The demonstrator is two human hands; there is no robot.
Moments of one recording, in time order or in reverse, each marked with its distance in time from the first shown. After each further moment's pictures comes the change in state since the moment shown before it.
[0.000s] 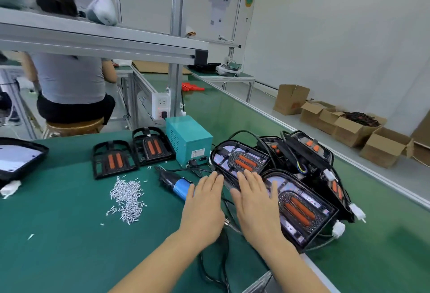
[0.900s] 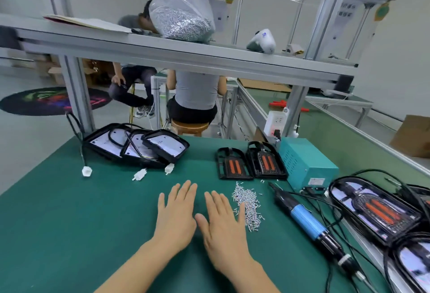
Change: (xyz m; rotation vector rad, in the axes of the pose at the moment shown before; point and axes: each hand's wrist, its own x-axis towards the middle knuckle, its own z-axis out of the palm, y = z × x) left_hand -0.111 -0.213 -0.079 0.177 0.154 -0.574; right_hand -0.029 -0.248 0.061 0.248 -0.281 -0.529
